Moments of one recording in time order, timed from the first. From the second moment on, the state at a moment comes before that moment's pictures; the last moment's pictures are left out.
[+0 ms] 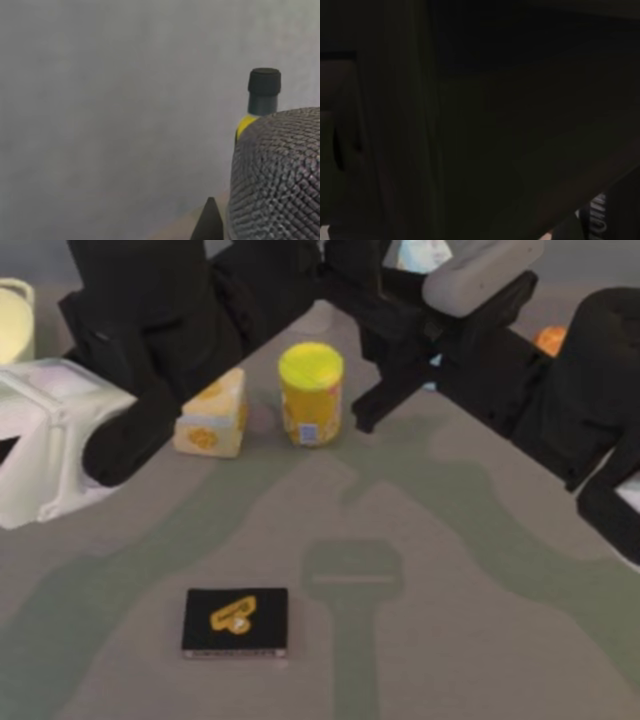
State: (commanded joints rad) left arm -0.63 1.52 0.98 0.58 0.16 0.03; right arm 0.63 1.54 0.81 0.82 -0.15 0.03
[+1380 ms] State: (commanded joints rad) left arm -0.61 1.50 0.97 0.58 0.17 0.04; right arm 0.62 1.51 0.76 0.82 -0.15 0.03
